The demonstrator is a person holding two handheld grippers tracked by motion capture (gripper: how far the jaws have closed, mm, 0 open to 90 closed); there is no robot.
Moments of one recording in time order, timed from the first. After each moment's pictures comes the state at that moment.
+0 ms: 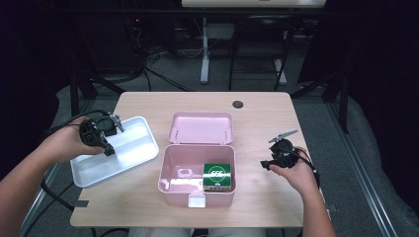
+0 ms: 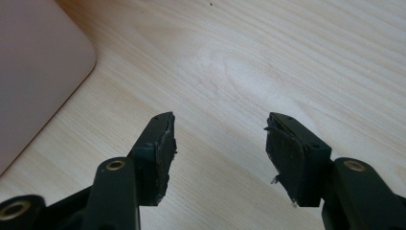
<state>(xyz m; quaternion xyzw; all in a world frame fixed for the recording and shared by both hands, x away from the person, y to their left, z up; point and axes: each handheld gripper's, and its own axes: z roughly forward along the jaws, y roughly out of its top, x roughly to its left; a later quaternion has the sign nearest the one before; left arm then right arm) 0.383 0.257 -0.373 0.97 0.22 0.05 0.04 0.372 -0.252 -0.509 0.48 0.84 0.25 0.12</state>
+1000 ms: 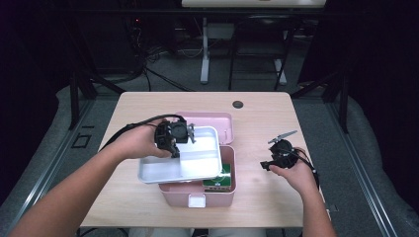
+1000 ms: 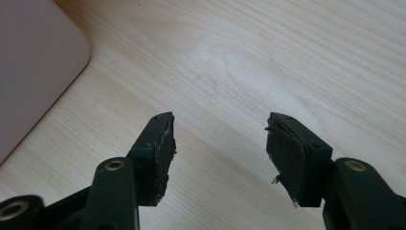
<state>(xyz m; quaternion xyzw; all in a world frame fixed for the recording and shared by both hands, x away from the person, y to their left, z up) 0.375 0.082 -0.383 1.00 0.03 0.04 0.06 0.374 -0.253 -0.514 0.48 0.84 0.24 0.12</state>
